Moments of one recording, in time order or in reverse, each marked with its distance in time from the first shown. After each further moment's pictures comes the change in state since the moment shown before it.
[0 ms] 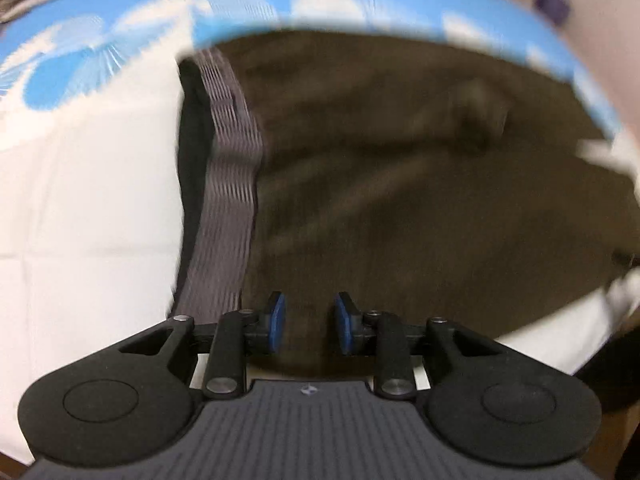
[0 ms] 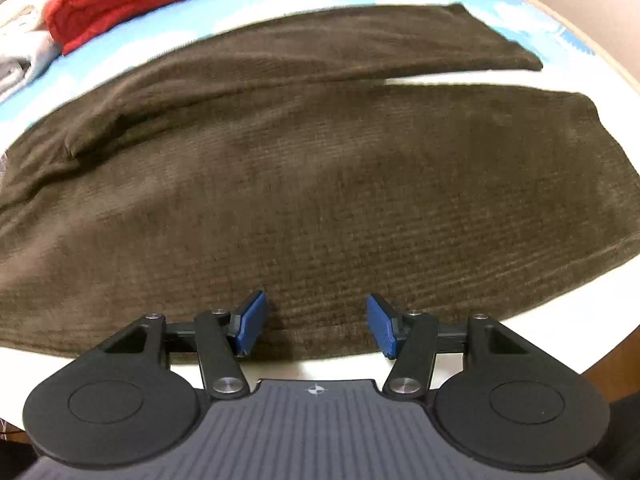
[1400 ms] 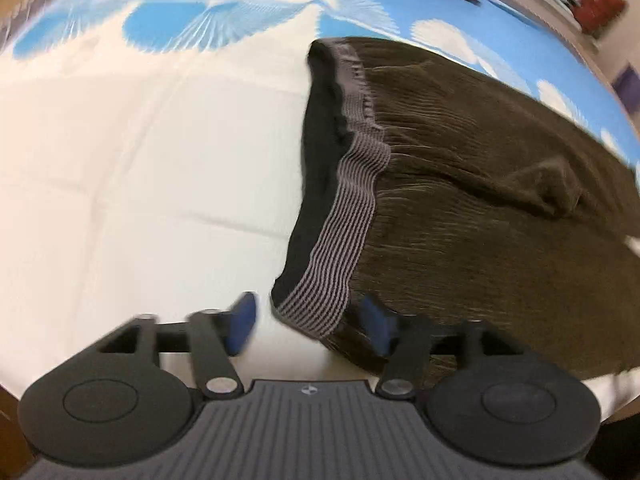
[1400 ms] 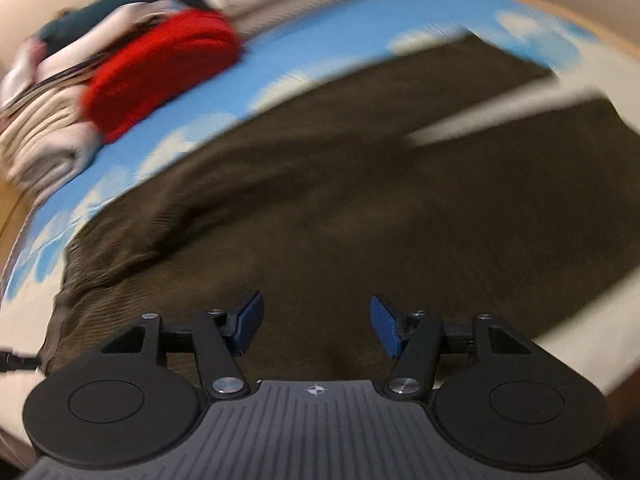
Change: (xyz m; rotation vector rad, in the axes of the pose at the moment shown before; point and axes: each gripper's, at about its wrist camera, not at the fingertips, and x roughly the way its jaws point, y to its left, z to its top) left arm 0.000 0.065 -0.001 -0.295 0.045 0.093; right arm -0.022 -0.016 0.005 0.247 -0.057 0.180
